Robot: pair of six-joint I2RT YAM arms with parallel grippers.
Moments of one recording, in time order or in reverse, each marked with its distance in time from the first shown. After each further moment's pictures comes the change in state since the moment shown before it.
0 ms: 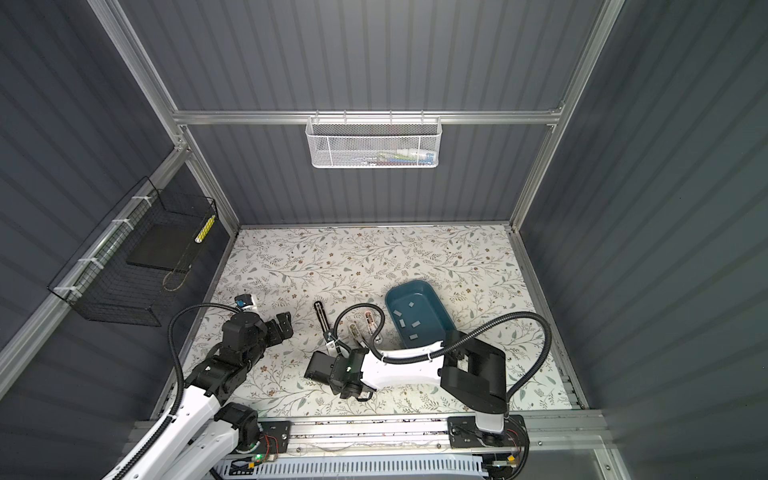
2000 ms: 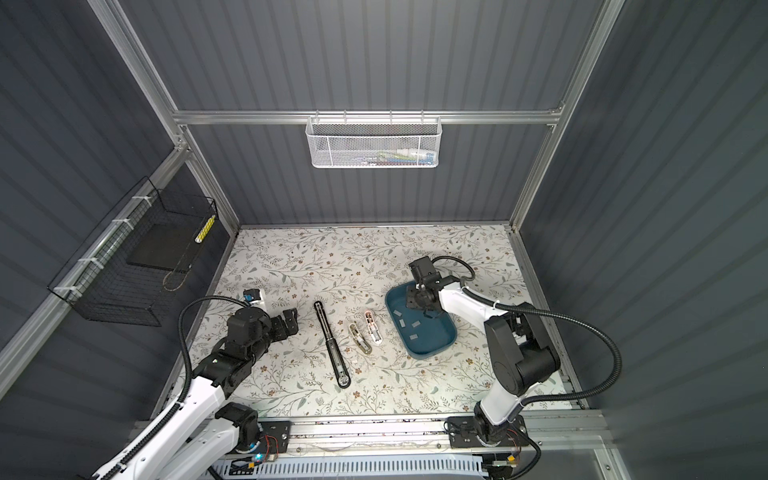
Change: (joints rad) left arm 0.000 0.085 0.000 0.112 0.052 0.061; right arm -0.904 -0.146 -0.154 0.117 -0.365 -0.259
